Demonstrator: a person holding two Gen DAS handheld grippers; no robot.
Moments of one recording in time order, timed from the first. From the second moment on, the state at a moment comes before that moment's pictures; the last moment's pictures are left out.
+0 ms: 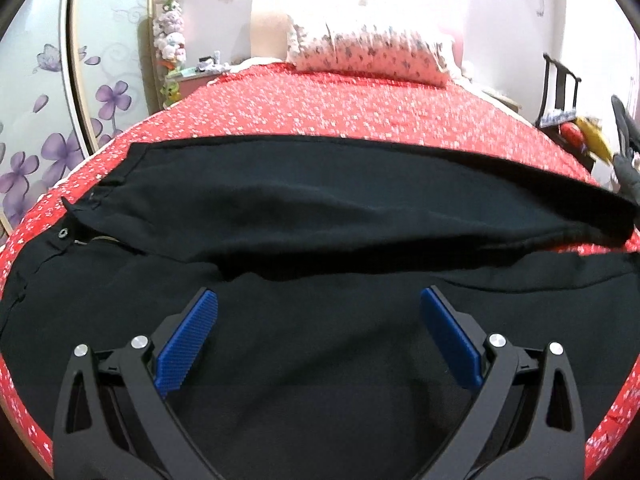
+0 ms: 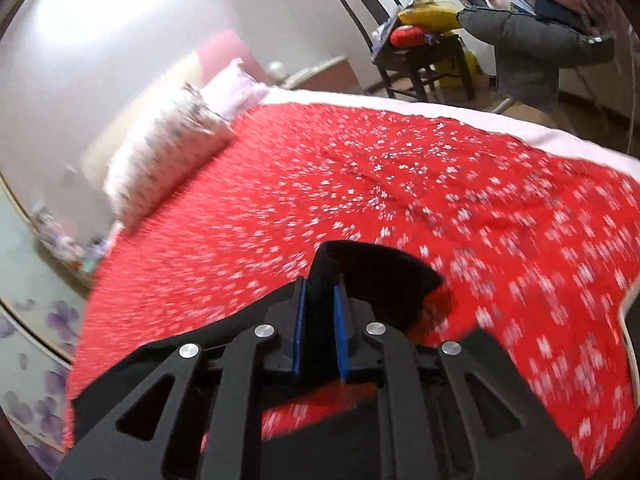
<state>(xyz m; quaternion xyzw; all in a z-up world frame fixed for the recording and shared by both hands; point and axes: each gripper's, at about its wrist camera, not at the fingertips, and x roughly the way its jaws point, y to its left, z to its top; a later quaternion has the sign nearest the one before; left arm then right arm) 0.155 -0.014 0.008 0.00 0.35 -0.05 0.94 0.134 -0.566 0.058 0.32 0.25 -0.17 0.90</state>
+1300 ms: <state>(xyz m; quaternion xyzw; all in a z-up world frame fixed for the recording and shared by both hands) 0.144 0.067 0.011 -0.21 0.33 -0.08 0.92 0.113 -0.412 -0.024 0.57 0.32 -0.02 0.76</state>
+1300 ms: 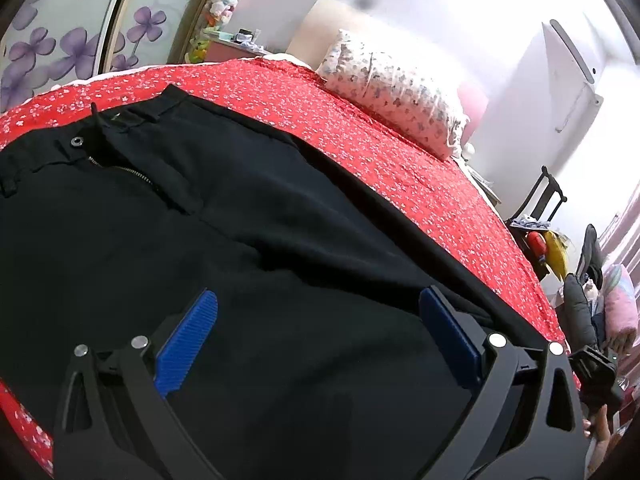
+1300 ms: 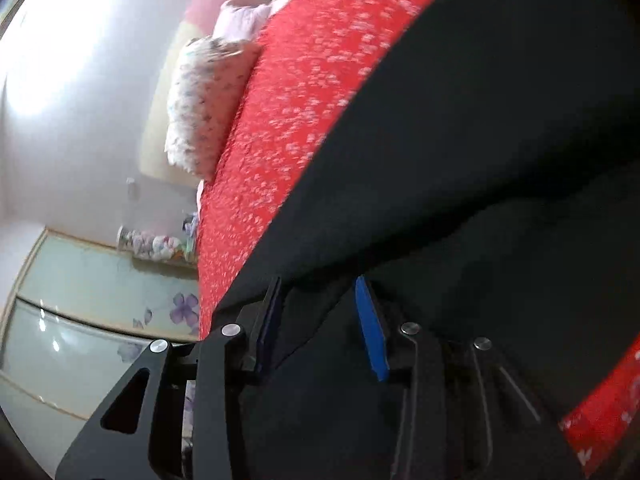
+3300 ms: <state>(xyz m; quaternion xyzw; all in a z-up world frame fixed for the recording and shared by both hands) 0.296 0.119 0.076 -0.28 0.41 -0.02 0.86 0.049 -0.503 0.008 0.57 0.18 -0.06 0.80</state>
